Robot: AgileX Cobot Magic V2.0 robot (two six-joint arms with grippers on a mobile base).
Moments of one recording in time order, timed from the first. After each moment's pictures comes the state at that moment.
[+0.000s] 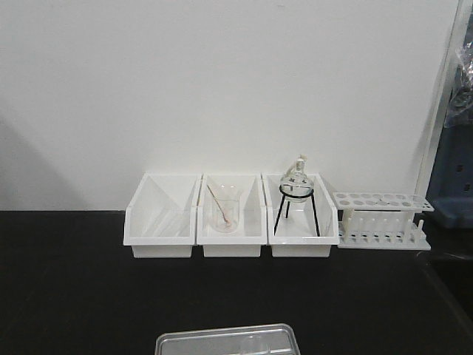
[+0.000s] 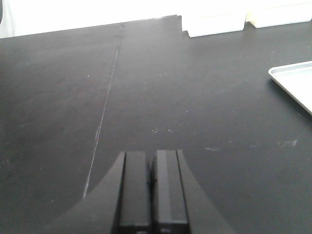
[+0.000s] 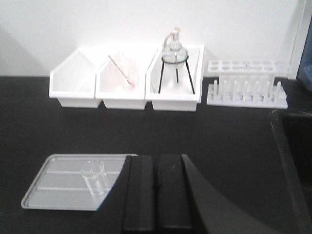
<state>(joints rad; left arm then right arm) -0.01 -0.02 0.03 0.06 0.37 0.02 0.45 0.43 -0.79 -0.29 0.76 0.42</state>
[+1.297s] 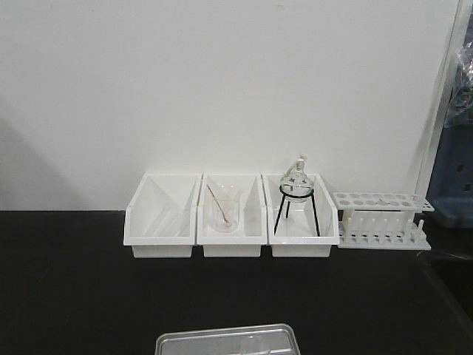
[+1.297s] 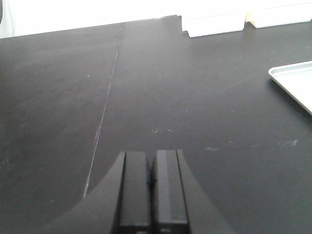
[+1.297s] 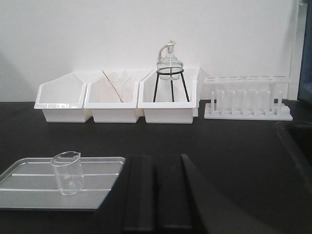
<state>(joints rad) -0.01 -0.02 0.03 0.06 0.37 0.02 0.22 -0.01 0.03 -0.07 0.09 0.19</state>
